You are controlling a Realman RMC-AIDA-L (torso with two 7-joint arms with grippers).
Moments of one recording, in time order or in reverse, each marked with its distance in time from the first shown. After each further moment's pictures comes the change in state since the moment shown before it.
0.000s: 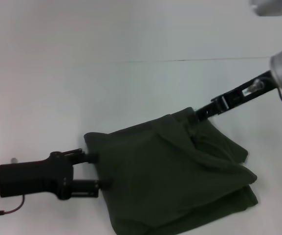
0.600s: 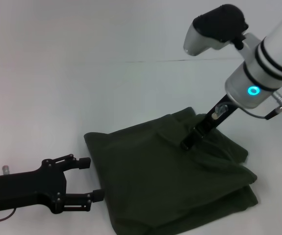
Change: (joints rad) left arm 0.058 -0.023 -0.011 0.040 0.020 -0.026 0.201; right arm 0.103 0.016 -0.310 0.138 -0.123 0.123 0.087
